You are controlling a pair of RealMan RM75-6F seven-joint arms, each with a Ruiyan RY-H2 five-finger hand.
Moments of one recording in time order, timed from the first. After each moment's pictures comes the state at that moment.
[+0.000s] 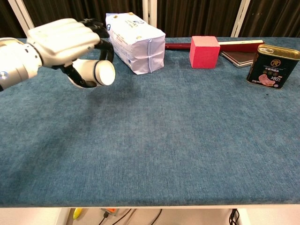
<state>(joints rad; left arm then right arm) -0.80 -1.57 -0.06 -1.37 1.38 1.15 0.39 0.04 -1.10 0.10 -1.54 -1.38 1.43 0.10</state>
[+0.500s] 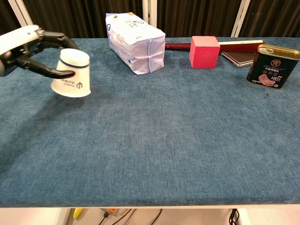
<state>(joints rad) -0.61 -1.59 -0.08 -1.20 1.41 1.21 -0.64 0.05 -1.09 0.09 -1.56 -1.39 1.42 0.08</state>
